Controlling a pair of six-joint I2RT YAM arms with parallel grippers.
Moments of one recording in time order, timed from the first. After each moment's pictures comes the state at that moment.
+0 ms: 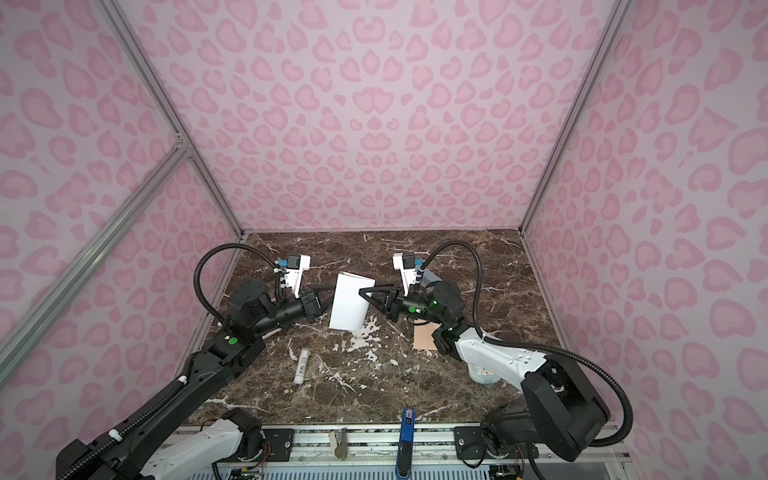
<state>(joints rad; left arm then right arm) -0.47 0.98 0.74 0.13 0.59 -0.60 0.61 1.37 0.69 0.88 -0.72 0.75</state>
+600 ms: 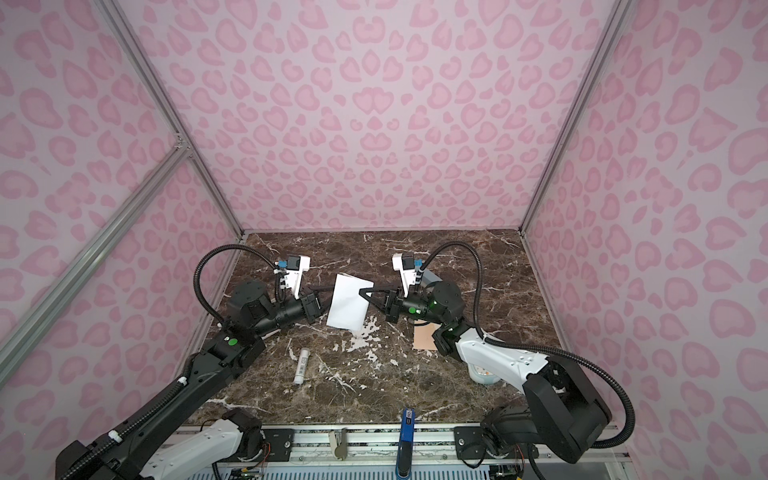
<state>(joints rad) -0.47 0.97 0.73 0.13 0.57 -0.59 0.61 1.36 0.69 0.87 -0.72 0.73</state>
